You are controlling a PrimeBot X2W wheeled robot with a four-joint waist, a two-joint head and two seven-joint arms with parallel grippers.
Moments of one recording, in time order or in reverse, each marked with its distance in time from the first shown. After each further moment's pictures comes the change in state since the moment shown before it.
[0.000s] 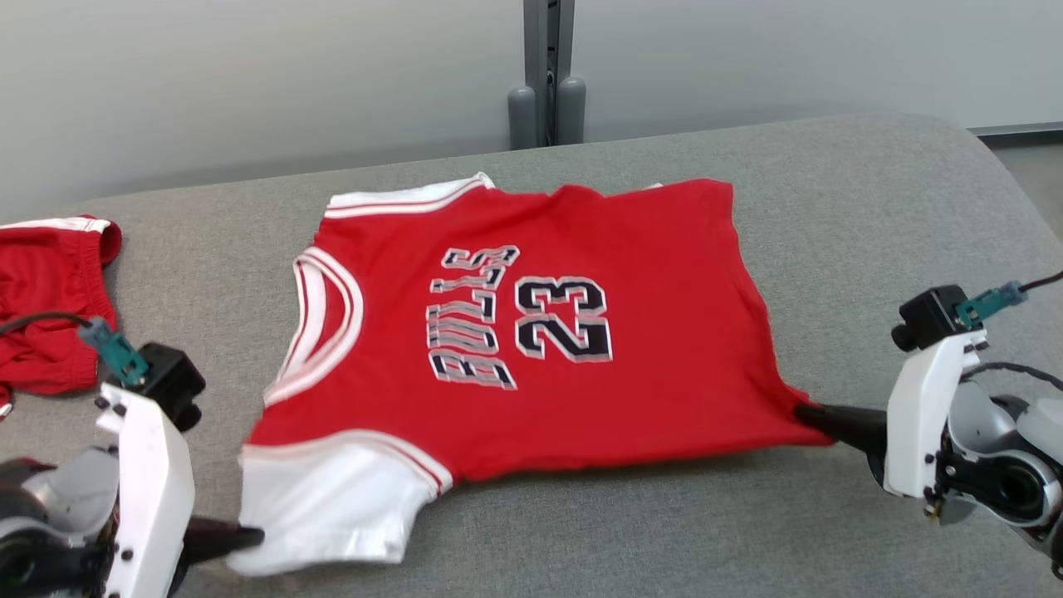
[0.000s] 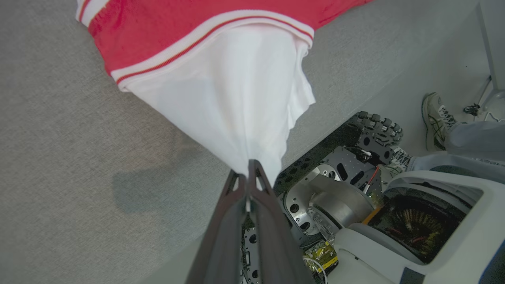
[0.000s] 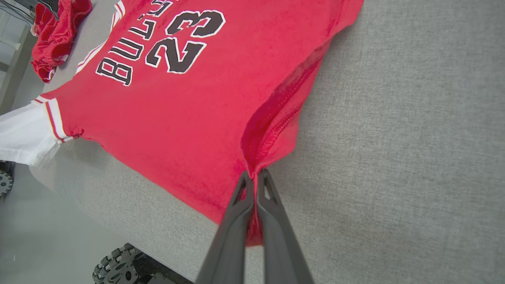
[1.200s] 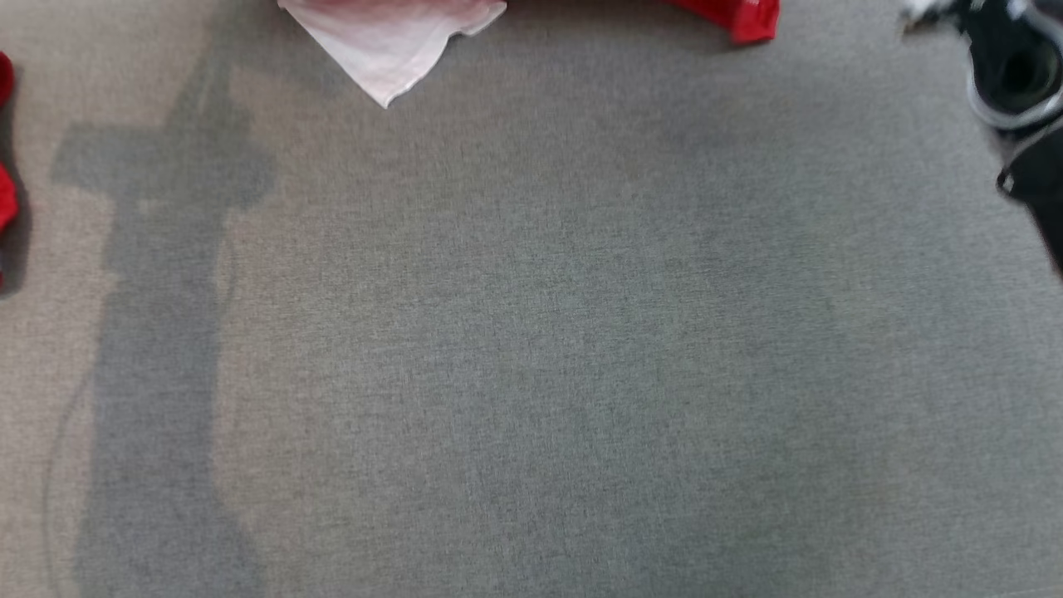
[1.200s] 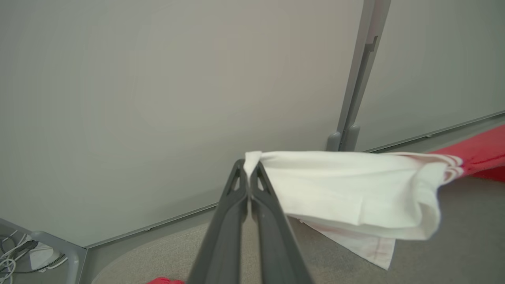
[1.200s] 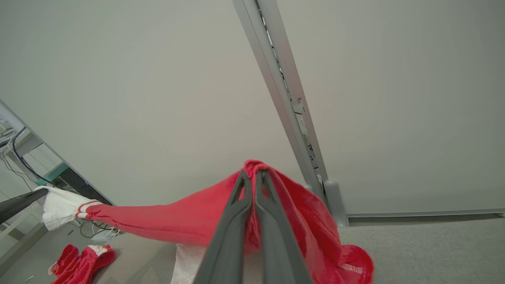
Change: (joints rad) left arm -0.859 -0.504 0.203 1.007 0.749 -0.162 -0.687; right arm -0.576 0.363 -0.391 0.377 -0.225 0.000 -0.385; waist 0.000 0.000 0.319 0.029
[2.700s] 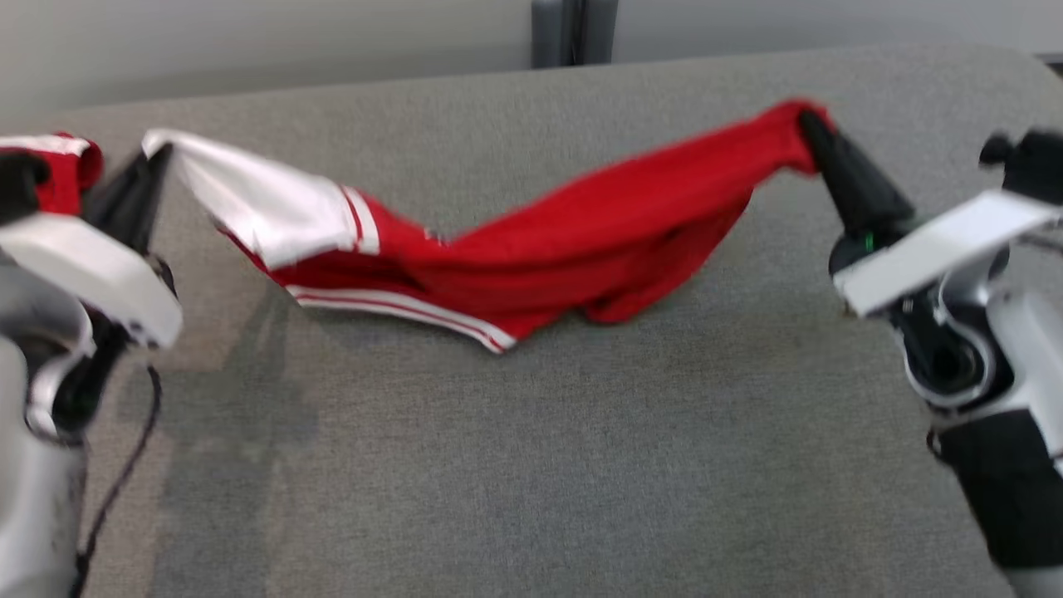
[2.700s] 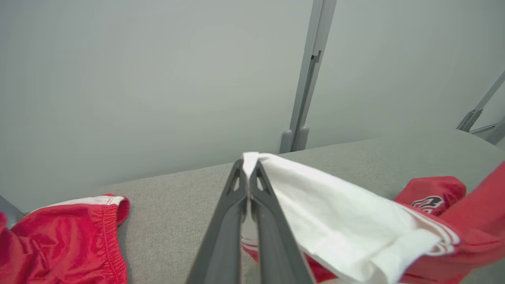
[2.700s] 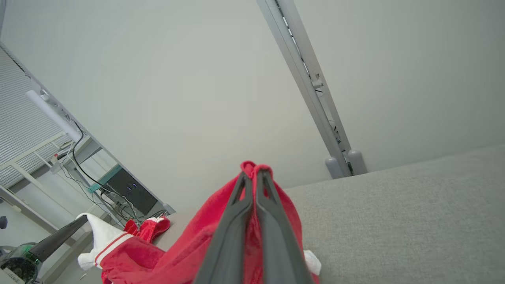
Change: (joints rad) left arm 0.890 -0.144 0.565 -0.670 0.186 0.009 0.035; right arm 0.706 0.077 -0.403 -0.494 -0.254 0.000 0.092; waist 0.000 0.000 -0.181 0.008
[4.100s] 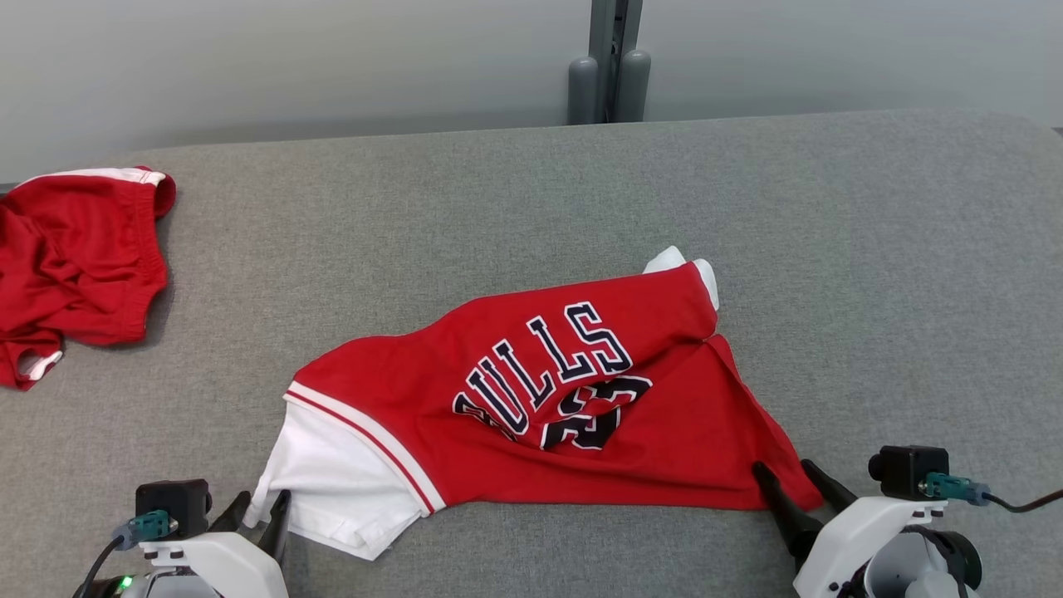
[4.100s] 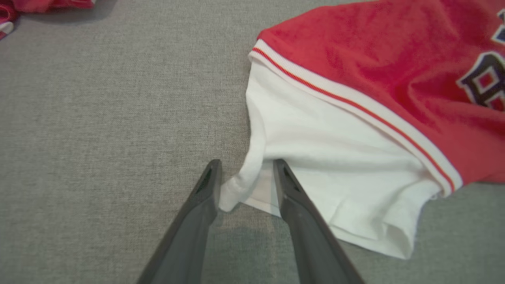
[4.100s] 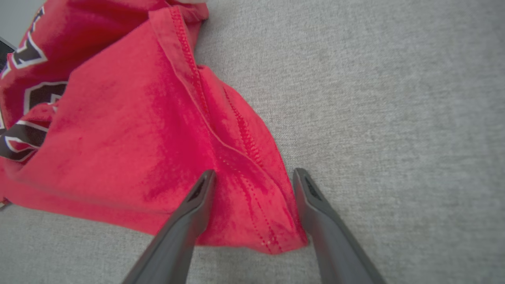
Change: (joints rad) left arm 0.496 -0.174 0.007 0.109 0.149 0.085 -0.069; right arm 0.398 0.100 -0.017 0.365 -0.366 0.004 -0.046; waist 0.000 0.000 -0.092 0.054
